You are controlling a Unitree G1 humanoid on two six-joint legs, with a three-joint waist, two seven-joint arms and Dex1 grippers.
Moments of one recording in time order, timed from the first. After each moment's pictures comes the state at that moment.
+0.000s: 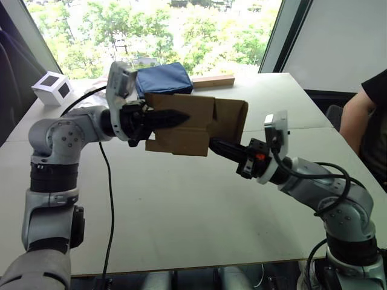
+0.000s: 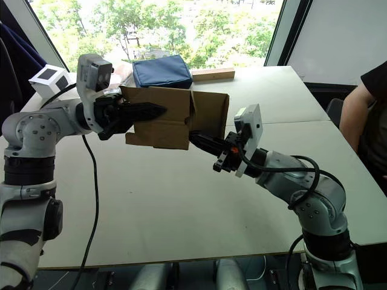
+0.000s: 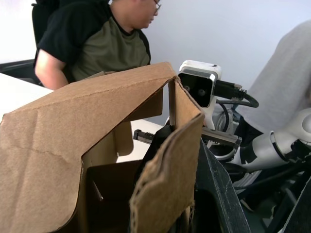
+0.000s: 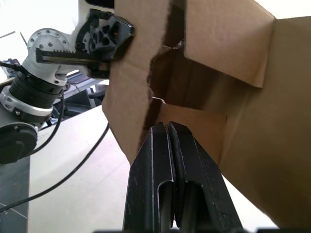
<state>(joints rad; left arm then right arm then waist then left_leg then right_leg) -0.90 0.62 0.11 0.06 -0.93 1.02 -1.19 -0.42 -0.53 -0.06 -0.58 1.04 0.81 0.43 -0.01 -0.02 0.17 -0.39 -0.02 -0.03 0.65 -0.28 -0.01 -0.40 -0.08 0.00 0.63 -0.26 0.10</state>
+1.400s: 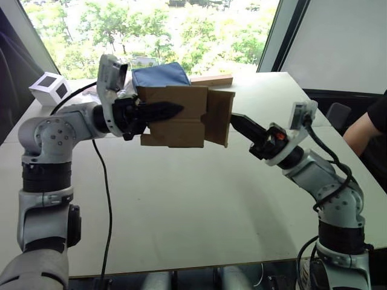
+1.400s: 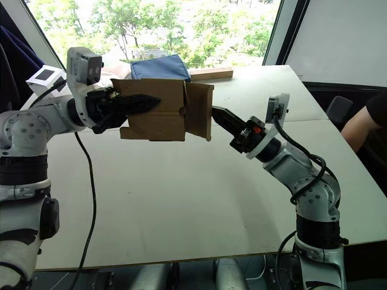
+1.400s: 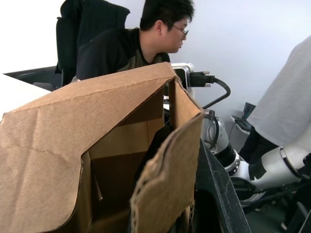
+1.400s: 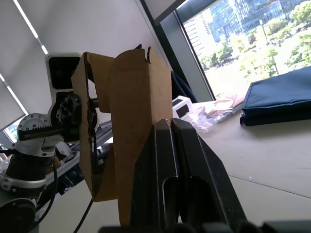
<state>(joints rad) -0.91 0.64 0.15 0.06 -0.97 1.04 -1.13 -0.43 -0.39 -0.23 -0.36 1.16 0.74 0.45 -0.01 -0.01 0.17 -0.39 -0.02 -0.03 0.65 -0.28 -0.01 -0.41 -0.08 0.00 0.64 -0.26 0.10</state>
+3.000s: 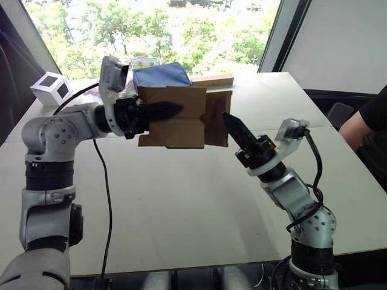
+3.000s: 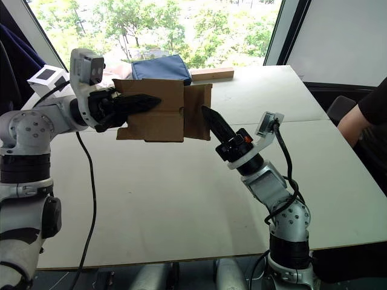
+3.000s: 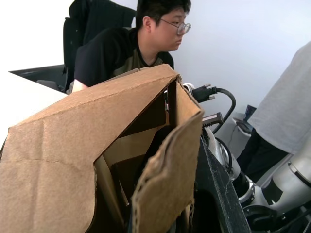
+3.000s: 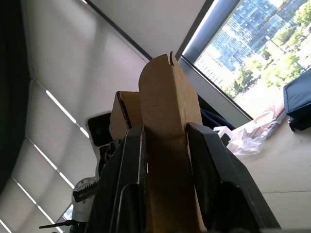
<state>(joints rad) -0.92 0.63 0.15 0.10 -0.93 1.03 -1.15 -0.31 -0.16 -0.14 -0.43 1.35 0.63 0.26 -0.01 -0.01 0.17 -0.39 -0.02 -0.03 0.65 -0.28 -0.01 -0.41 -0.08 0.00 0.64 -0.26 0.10</state>
